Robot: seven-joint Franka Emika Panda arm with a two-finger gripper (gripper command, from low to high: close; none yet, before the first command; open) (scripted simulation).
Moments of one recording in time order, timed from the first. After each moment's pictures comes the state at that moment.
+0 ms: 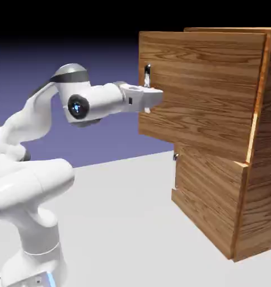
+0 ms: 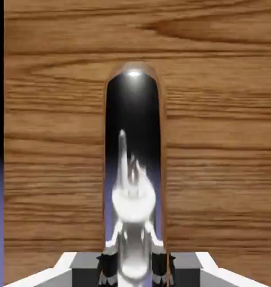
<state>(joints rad) -1.16 -1.76 0.73 -2.92 2.32 1.61 -0.44</state>
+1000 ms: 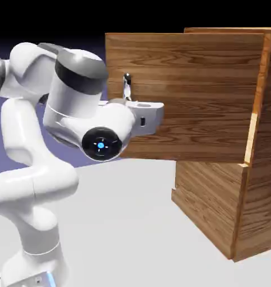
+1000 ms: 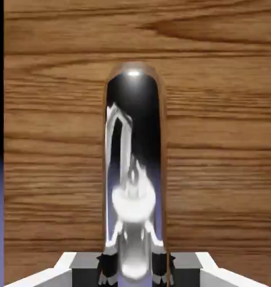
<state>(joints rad) -1.54 -0.80 0.25 -2.62 1.42 0.68 -1.21</state>
